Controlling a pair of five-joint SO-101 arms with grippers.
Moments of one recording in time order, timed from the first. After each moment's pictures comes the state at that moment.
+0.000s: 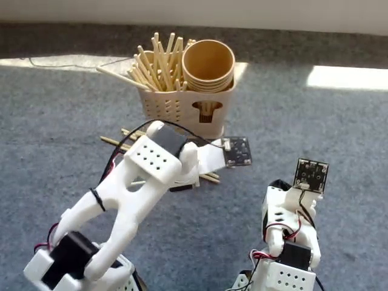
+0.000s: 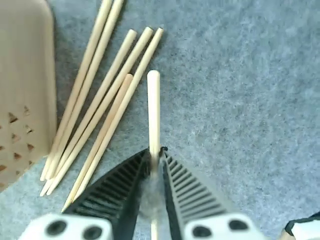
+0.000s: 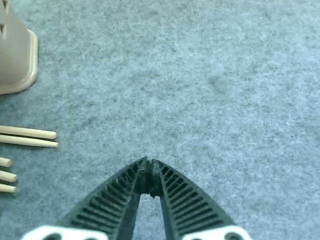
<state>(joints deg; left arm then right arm) 29.6 -14.1 20.2 83.7 -39.1 10.5 -104.8 95.8 55.3 5.3</state>
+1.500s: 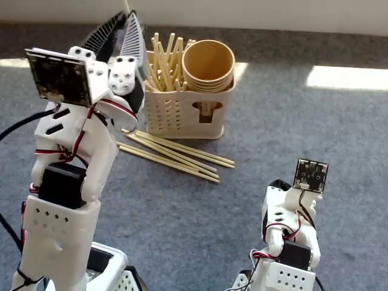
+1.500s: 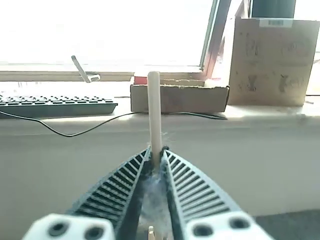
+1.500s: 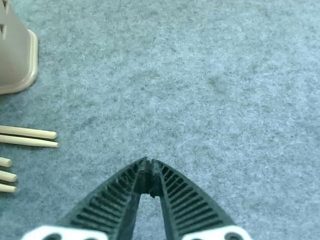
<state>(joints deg) 8.7 -46.5 20.3 23.3 6.4 10.5 -104.8 95.8 55.3 5.3</state>
